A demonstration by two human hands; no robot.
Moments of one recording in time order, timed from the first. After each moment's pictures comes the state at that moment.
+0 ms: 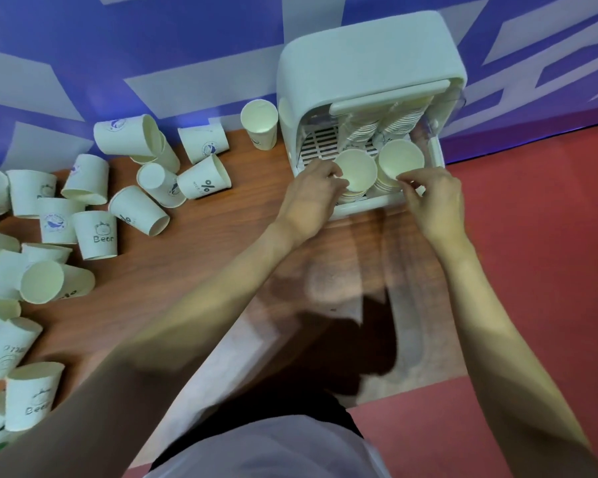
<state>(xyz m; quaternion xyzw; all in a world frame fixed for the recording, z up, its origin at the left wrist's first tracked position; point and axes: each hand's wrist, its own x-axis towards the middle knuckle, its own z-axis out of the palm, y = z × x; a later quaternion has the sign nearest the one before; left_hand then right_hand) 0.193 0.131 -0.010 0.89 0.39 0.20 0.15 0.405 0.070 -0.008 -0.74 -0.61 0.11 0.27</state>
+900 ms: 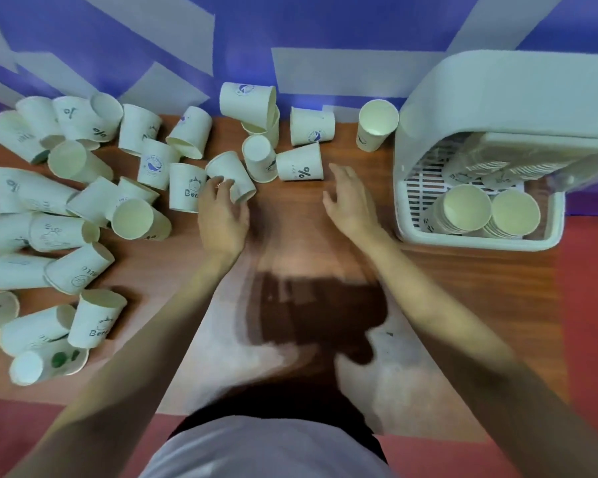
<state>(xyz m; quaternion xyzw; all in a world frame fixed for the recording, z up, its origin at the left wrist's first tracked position) -0.052 0.096 -0.050 0.57 0.79 0.22 0.13 0.161 0.153 -0.048 -0.62 -0.73 0.26 0.15</state>
